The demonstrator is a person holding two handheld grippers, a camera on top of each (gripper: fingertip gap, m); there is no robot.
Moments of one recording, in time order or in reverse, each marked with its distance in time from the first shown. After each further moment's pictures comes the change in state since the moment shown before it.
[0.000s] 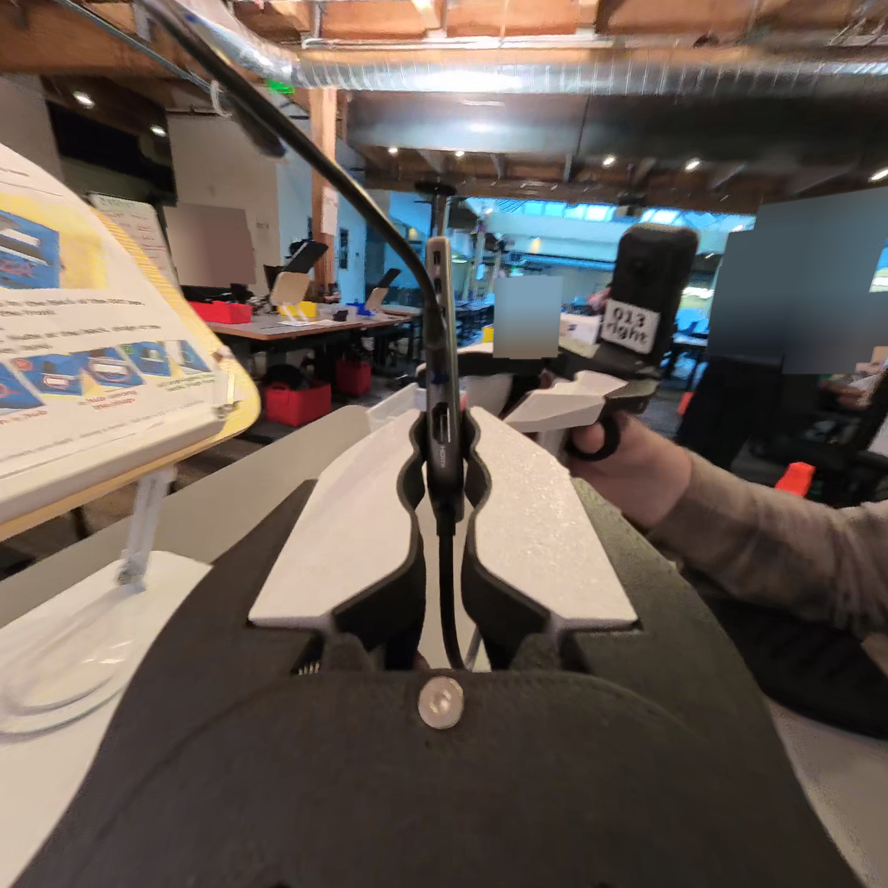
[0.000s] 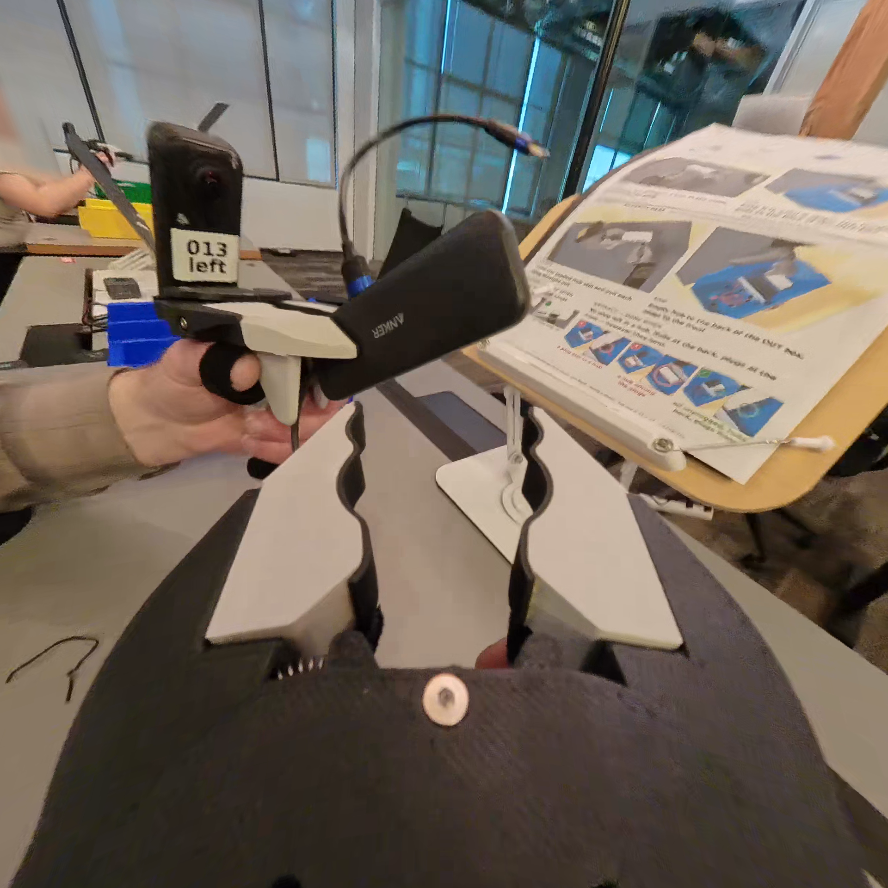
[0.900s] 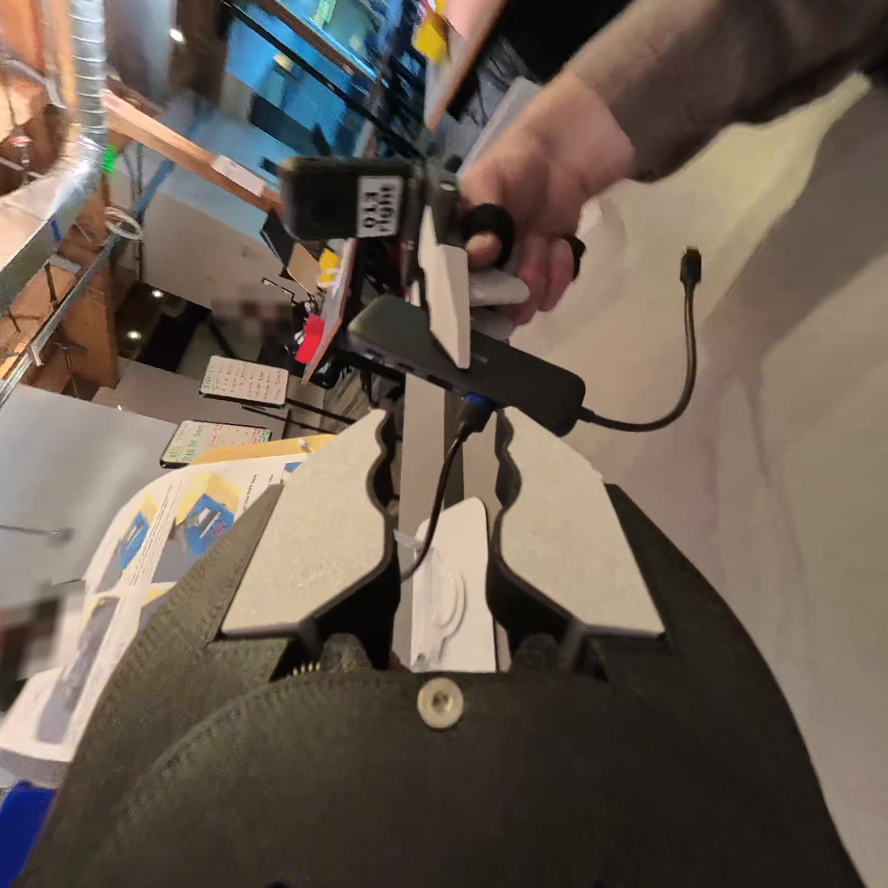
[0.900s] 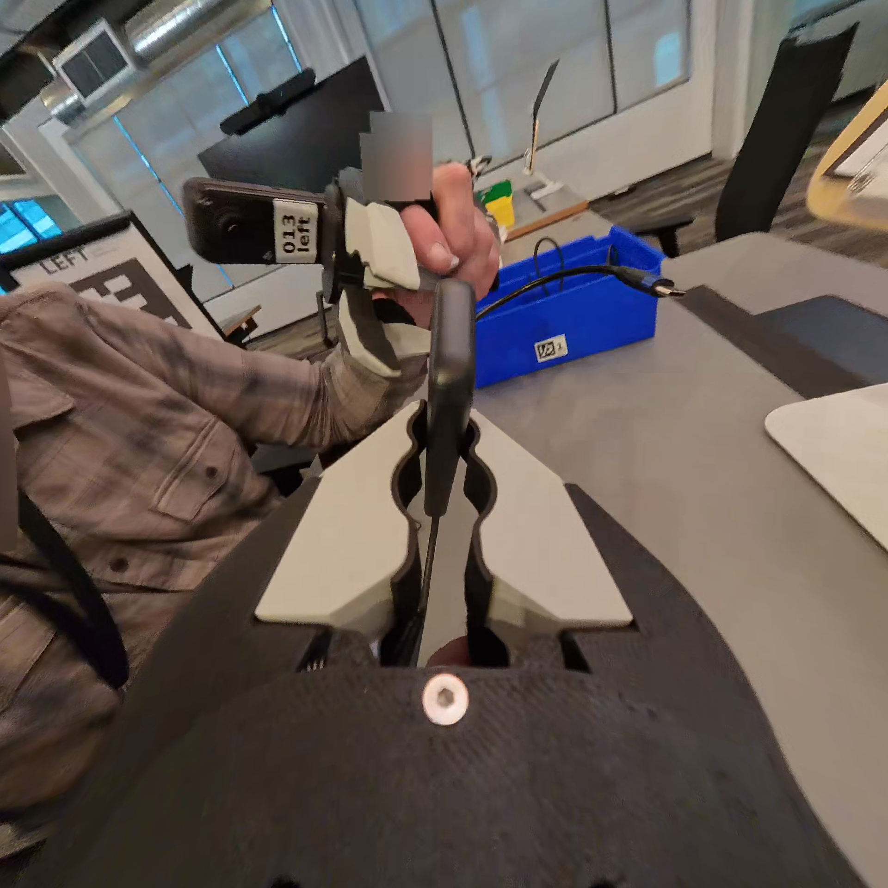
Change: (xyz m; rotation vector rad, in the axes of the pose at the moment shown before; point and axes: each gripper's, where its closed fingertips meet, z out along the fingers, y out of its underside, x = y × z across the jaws) left arm 0.064 0.025 -0.025 -0.474 0.110 1.123; right arm -0.065 0.026 -0.027 -0.120 -0.717 0.460
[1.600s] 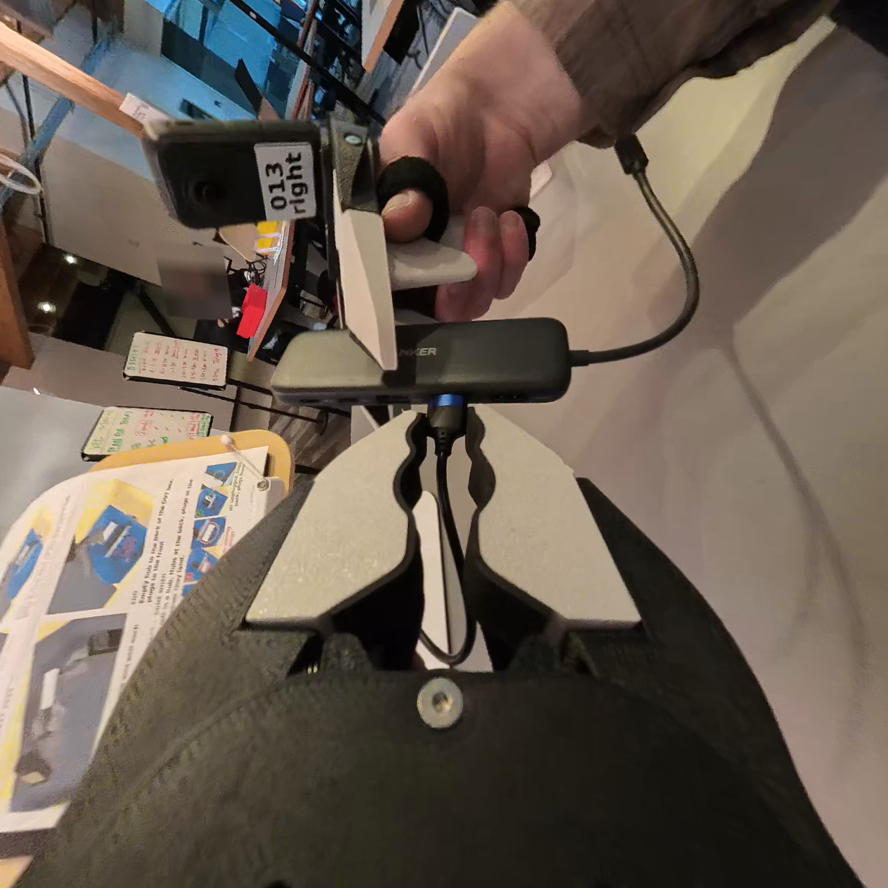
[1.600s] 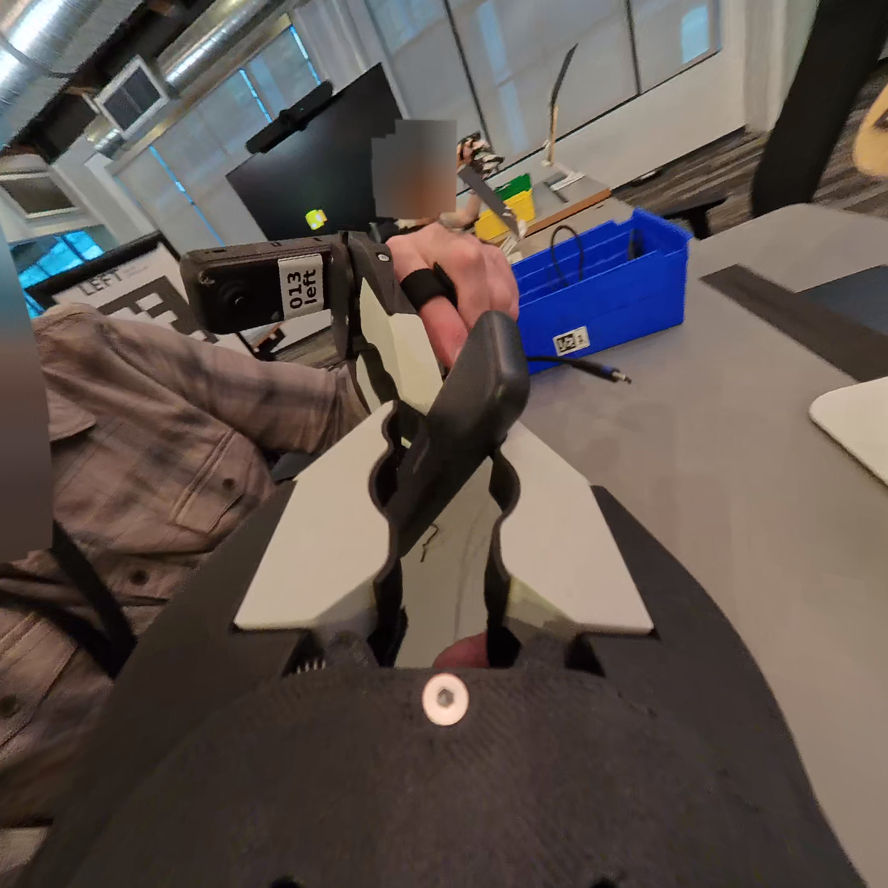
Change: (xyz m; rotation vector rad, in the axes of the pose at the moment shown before) left arm 0.033 0.012 0.032 -0.068 0.104 -0.030; right arm 0.001 0.003 0.006 0.015 -0.026 0.057
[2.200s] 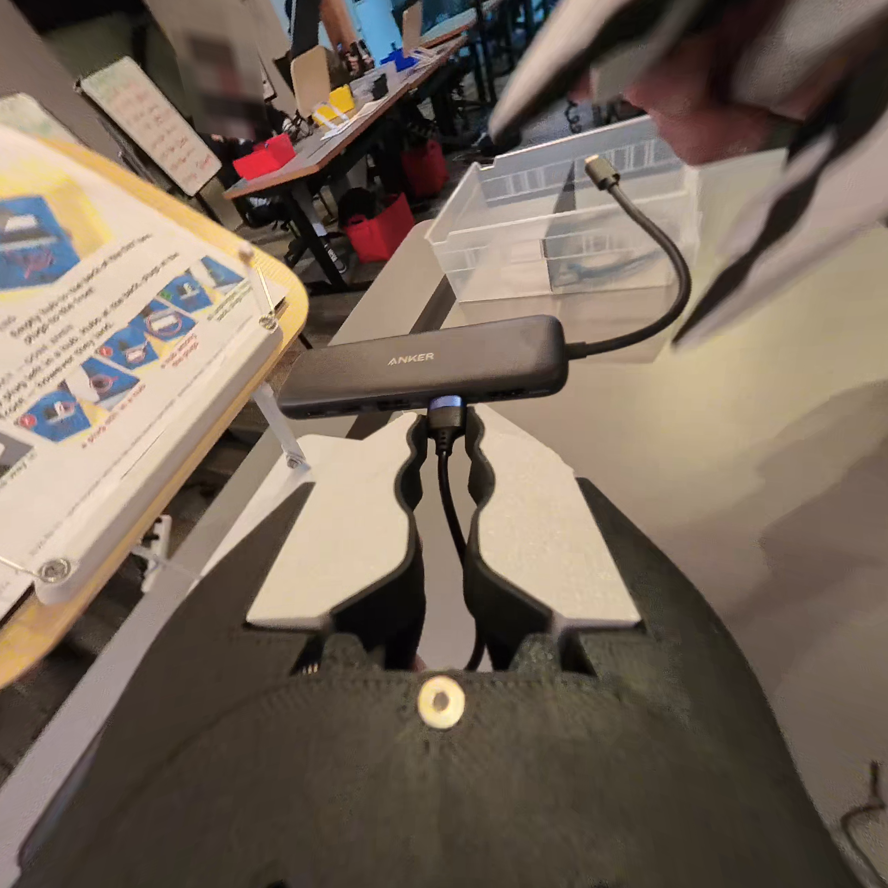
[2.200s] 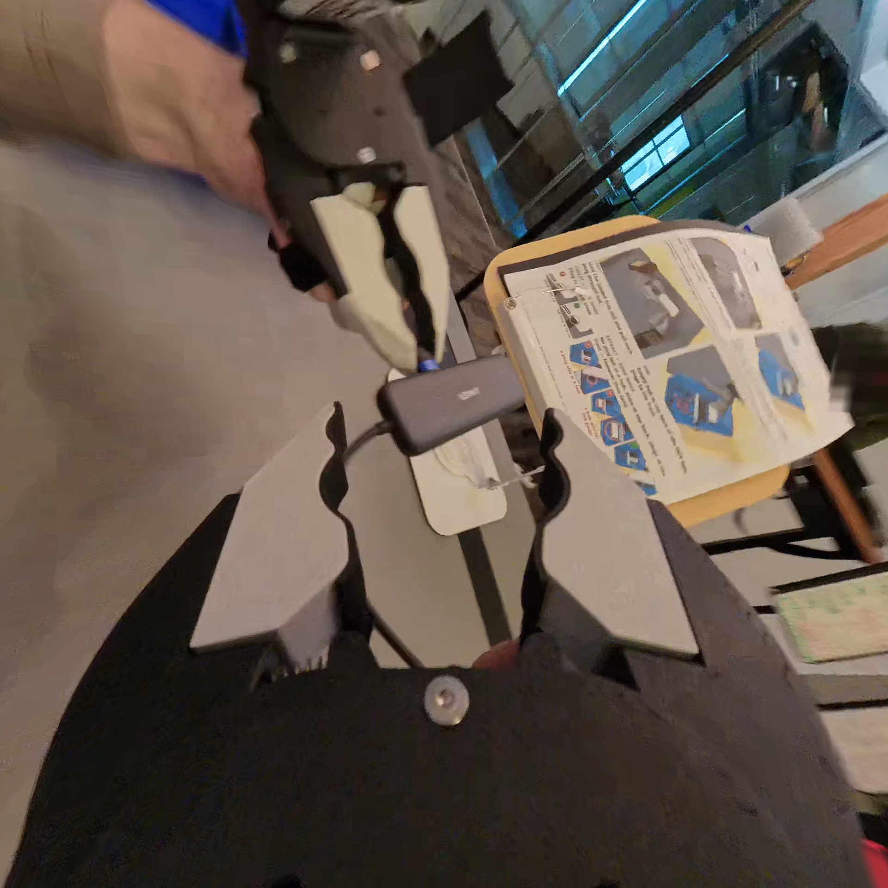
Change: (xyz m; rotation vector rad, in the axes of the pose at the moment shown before) left arm -0.055 0.058 -0.001 0.017 -0.112 -0.696; right arm 0.004 -0.034 -0.014 -0.470 0.847 -1.030
